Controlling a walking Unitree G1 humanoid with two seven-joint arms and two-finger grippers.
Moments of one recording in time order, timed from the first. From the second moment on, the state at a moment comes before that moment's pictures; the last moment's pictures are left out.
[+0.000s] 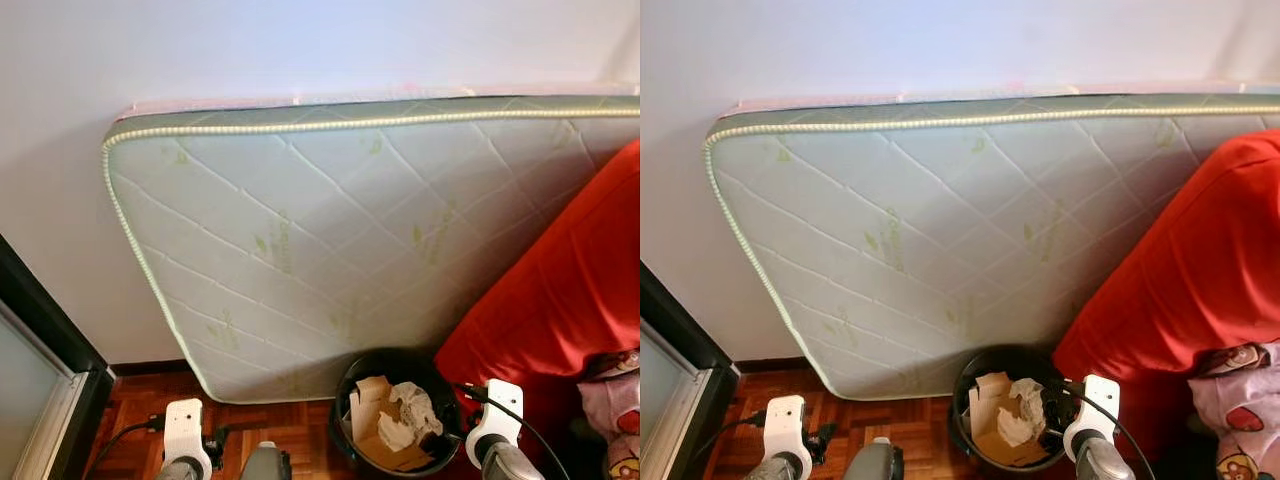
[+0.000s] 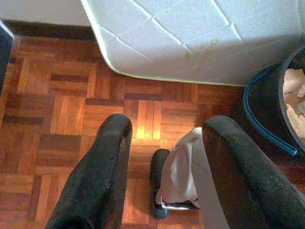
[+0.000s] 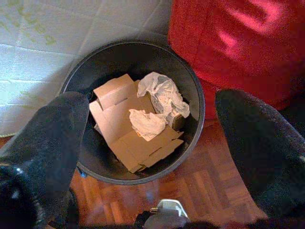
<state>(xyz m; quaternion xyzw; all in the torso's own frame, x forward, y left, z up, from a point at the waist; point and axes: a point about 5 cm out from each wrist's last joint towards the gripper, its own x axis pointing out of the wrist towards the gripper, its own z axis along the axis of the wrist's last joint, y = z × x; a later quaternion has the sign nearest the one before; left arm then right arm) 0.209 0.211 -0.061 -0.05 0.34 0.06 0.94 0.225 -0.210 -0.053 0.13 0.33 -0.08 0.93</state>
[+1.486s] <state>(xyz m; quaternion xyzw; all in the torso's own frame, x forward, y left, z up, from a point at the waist) 0.189 0.206 -0.075 -0.05 0.40 0.06 0.91 0.189 -0.211 -0.076 0.12 0.40 -0.10 0.90</state>
